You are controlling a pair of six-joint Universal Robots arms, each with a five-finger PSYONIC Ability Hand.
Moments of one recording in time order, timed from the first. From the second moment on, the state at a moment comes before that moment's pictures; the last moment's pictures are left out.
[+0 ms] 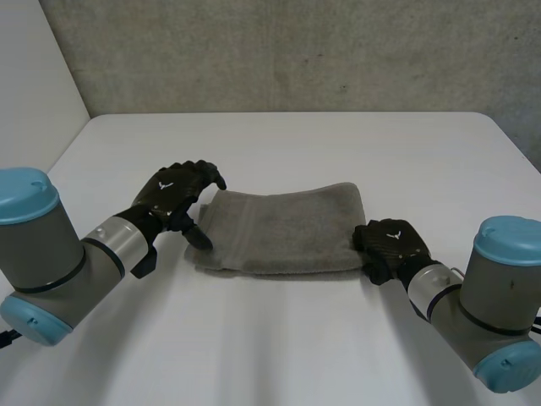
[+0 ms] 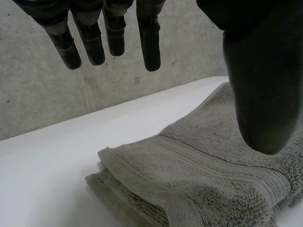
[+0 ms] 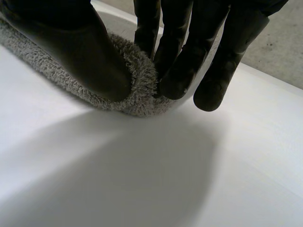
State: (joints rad) left arm 4.42 -1.98 -1.68 3.49 -1.16 3.13; right arm 1.89 -1.04 1.79 -0.40 1.31 2.93; left_hand 0.26 0.25 0.26 0.26 0.06; right_hand 1.27 1.30 1.34 1.34 1.14
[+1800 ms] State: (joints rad) left arm 4.32 -2.09 -1.69 3.49 -1.26 3.15; right arm 2.17 -0.89 1.38 -0.10 1.42 3.03; left_hand 0.25 0.25 0.26 0.26 0.06; right_hand 0.22 0.26 0.25 0.27 0.07
